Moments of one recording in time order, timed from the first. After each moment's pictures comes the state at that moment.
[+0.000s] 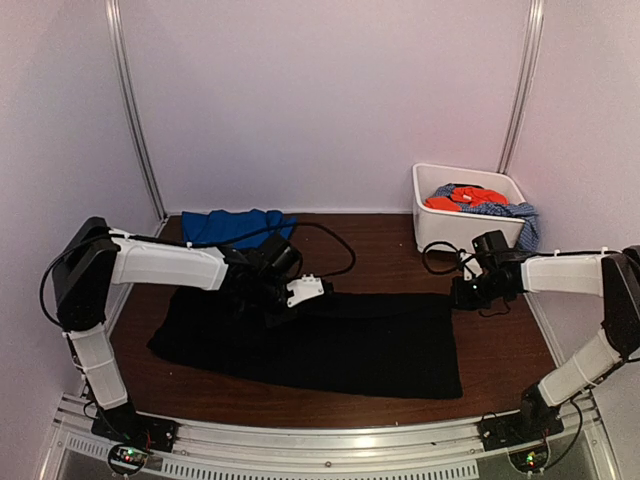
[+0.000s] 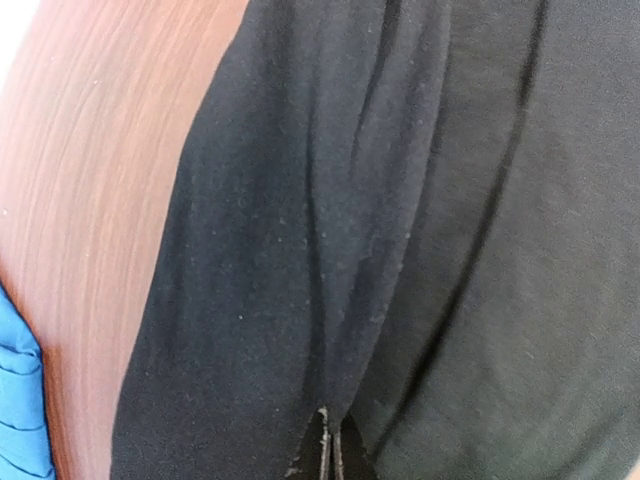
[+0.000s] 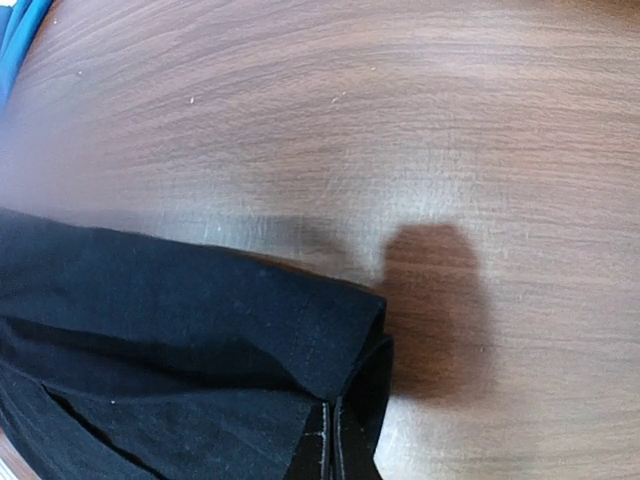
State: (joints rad) left arm -0.87 1.85 1.21 -0.41 0.02 0.49; right arm 0.23 1.46 0.74 -0.28 -0.17 0.31
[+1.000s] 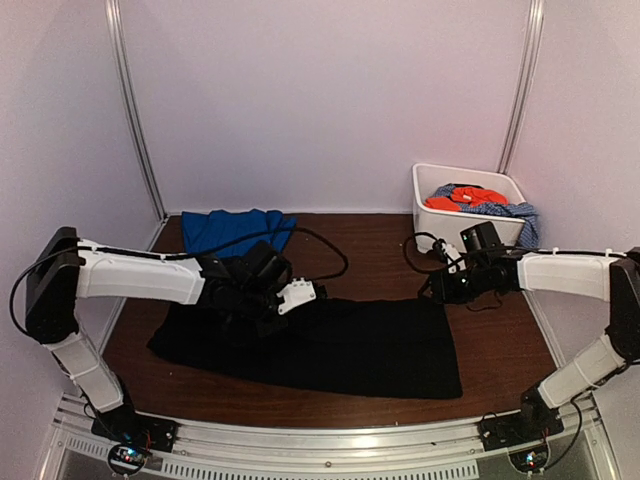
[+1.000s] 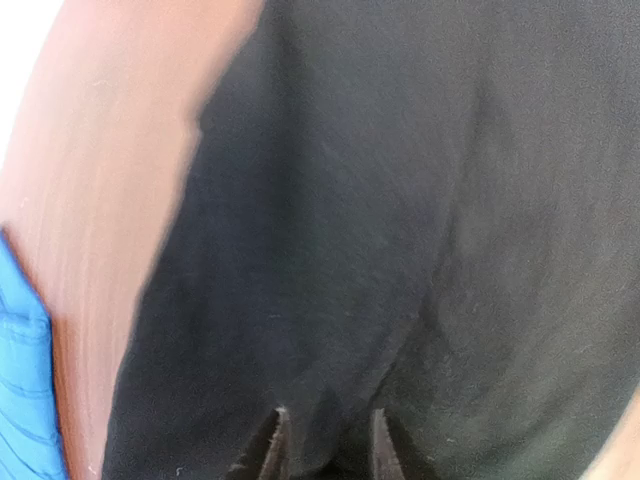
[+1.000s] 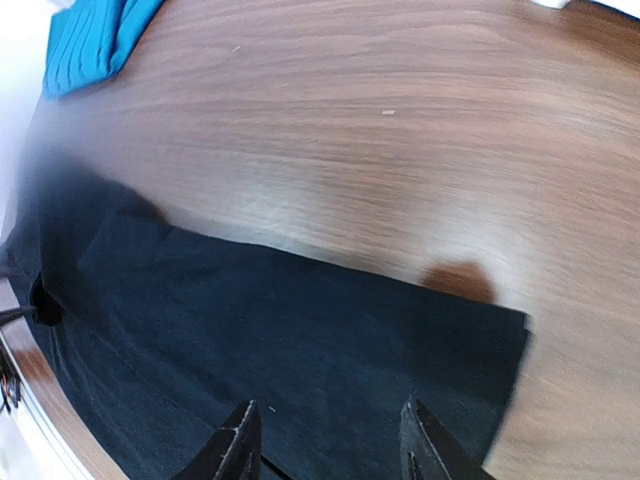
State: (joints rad) left arm -0.94 1.72 1.06 -0.37 -0.08 0.47; right arm 0.33 1.38 0.77 -0.29 -0.30 0.31
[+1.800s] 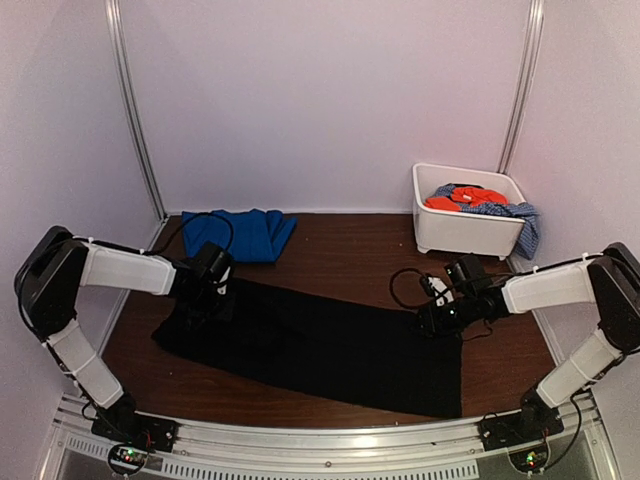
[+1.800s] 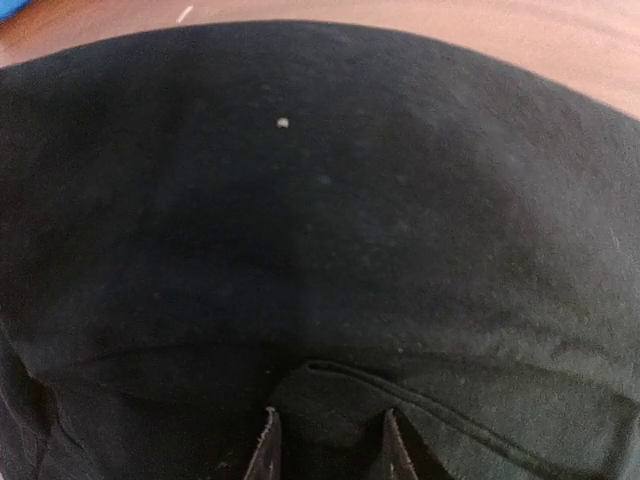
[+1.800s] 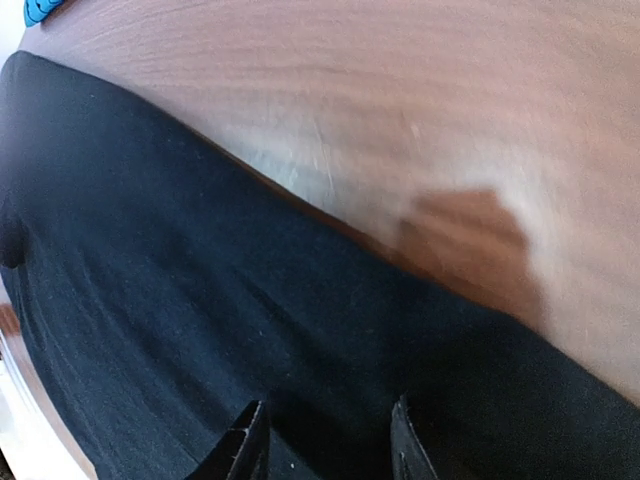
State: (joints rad) left arm -0.55 1.63 0.82 -0.33 -0.12 -0.42; right arm 0.46 1.53 0.65 -0.15 -0.31 0.36
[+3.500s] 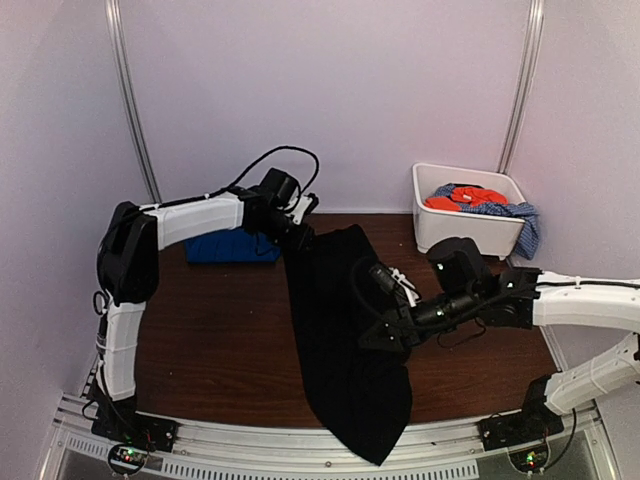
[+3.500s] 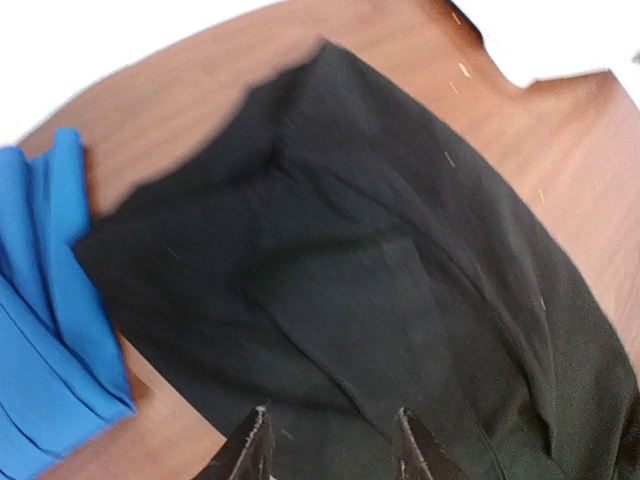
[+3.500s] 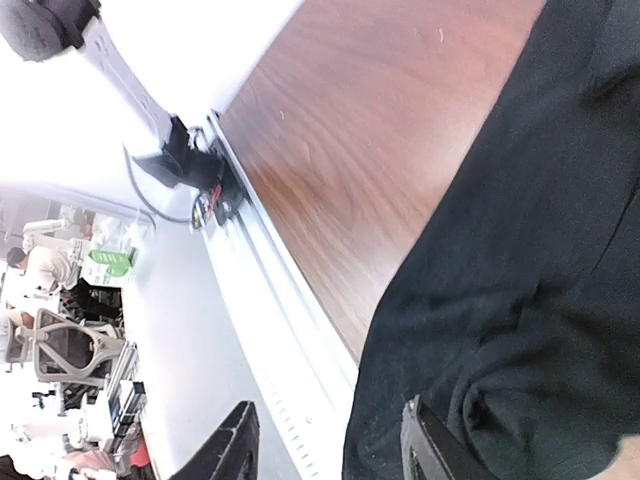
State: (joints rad) left arm -0.62 2.21 1.89 -0.55 0.14 -0.09; right arm 0.94 1.21 0.79 -0.23 -0.51 0.58
